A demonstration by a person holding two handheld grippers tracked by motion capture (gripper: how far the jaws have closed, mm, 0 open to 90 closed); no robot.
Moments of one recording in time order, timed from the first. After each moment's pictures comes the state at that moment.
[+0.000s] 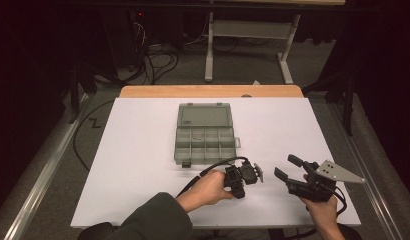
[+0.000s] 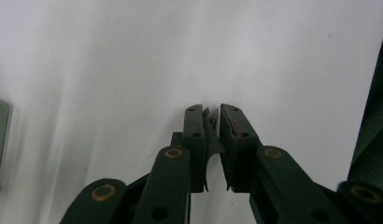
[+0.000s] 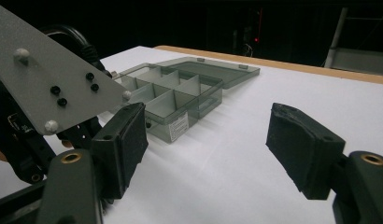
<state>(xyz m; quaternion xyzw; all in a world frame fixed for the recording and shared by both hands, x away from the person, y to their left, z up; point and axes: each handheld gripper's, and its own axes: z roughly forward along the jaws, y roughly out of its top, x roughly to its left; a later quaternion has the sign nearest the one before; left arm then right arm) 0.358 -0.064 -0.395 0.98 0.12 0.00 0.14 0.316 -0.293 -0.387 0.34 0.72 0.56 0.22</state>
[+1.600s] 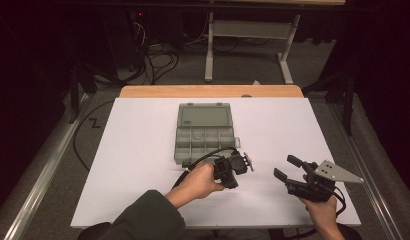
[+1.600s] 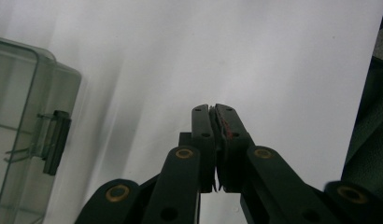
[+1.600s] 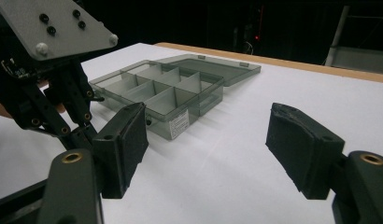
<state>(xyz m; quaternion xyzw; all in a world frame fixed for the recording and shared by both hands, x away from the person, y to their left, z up) 0.368 -0.030 -0.370 0.97 0.15 0.00 0.17 0.316 -0.291 -0.387 0.34 0.72 0.56 0.22</state>
